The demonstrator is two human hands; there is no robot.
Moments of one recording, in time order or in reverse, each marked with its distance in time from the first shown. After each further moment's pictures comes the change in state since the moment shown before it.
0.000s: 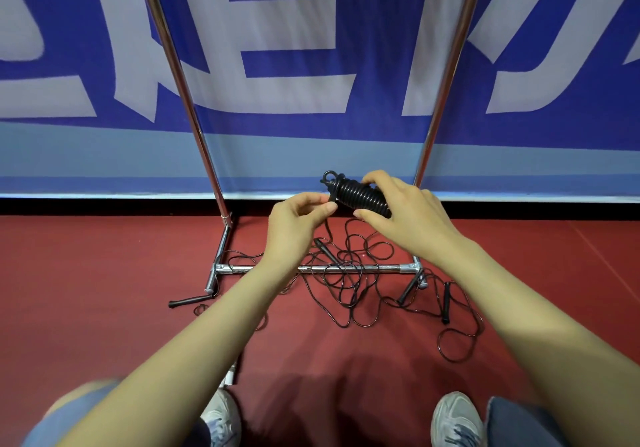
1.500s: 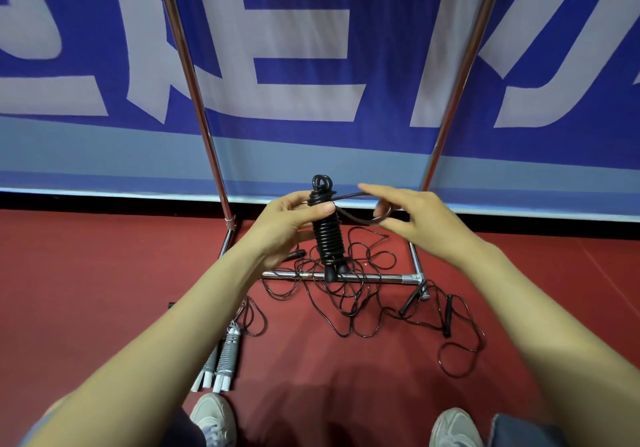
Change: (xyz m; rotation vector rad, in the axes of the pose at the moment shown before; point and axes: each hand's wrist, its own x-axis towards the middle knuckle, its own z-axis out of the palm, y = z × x) left_hand 0.018 0.012 -0.029 -0.303 -0.334 -0.220; right_hand 0.011 0.033 0.005 0.301 -0.077 -0.156
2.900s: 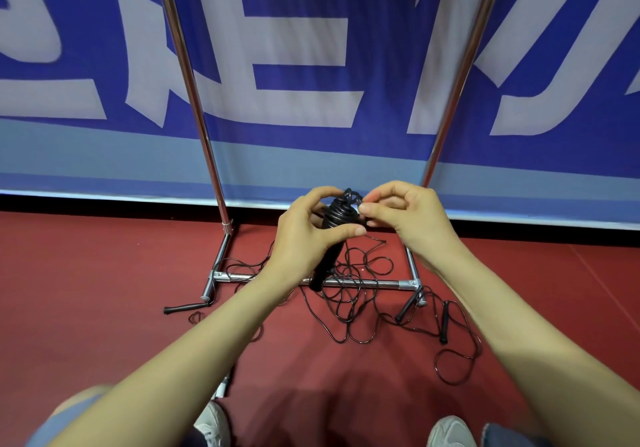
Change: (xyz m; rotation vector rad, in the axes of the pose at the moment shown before) left_hand -0.011 -0.008 0.034 0.550 0.261 0.382; right_hand 0.006 -0.043 0.001 0.784 0.237 0.398
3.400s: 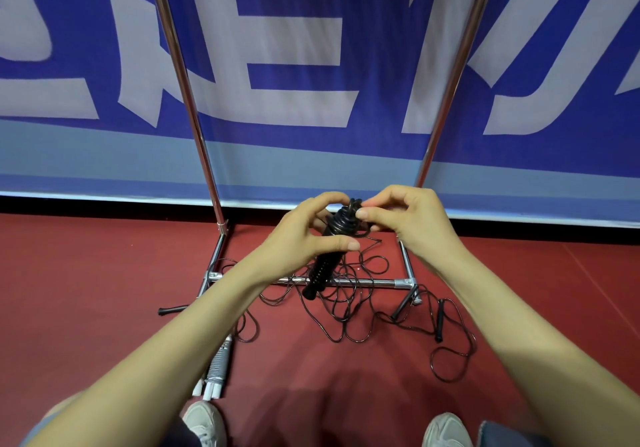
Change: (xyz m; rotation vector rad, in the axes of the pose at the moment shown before) left_hand 0.002 0.005 -0.018 0.052 -0.357 0.054; right_hand -0.008 -0.006 -0.005 -0.123 0.005 -0.031
